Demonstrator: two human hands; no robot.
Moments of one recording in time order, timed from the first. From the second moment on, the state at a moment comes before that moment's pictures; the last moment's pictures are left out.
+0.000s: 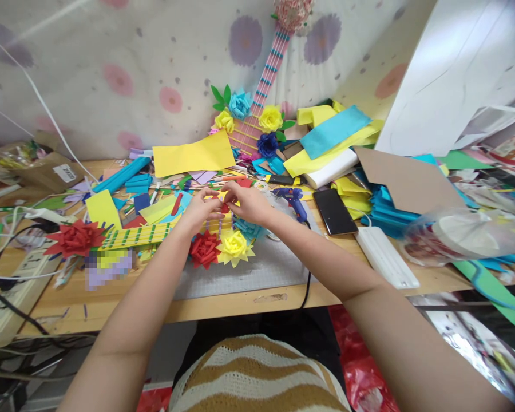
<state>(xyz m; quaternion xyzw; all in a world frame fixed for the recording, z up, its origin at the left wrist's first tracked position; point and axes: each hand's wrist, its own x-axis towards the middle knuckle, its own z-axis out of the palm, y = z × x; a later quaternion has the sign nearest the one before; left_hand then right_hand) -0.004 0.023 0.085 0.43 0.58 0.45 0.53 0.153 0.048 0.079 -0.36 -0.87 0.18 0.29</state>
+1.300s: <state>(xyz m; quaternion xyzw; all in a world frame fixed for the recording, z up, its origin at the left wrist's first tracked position) -0.003 0.025 0.081 0.46 0.60 0.44 0.49 0.152 0.047 0.076 -0.40 -0.85 0.20 0.29</state>
